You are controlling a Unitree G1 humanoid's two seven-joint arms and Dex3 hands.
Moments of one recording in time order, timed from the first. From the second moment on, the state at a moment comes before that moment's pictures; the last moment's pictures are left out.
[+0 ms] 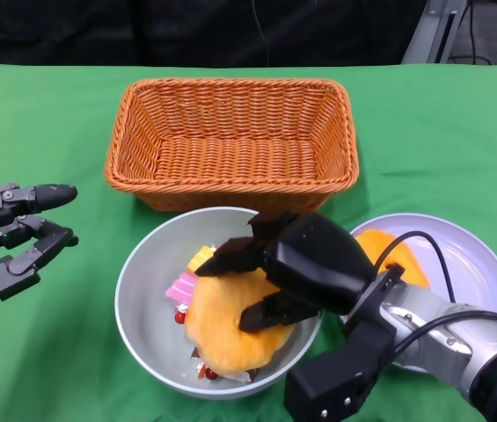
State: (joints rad) left arm -0.35 0.24 0.29 0.80 -0.27 -0.68 -0.52; right arm -0.63 -0.15 0.65 0.72 -0.85 -0.60 -0.44
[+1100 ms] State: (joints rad) left arm -0.35 0.24 0.29 0.80 -0.28 -0.67 -0.54; right arm -0.49 -0.22 0.45 0.36 -0.68 -0.58 -0.24
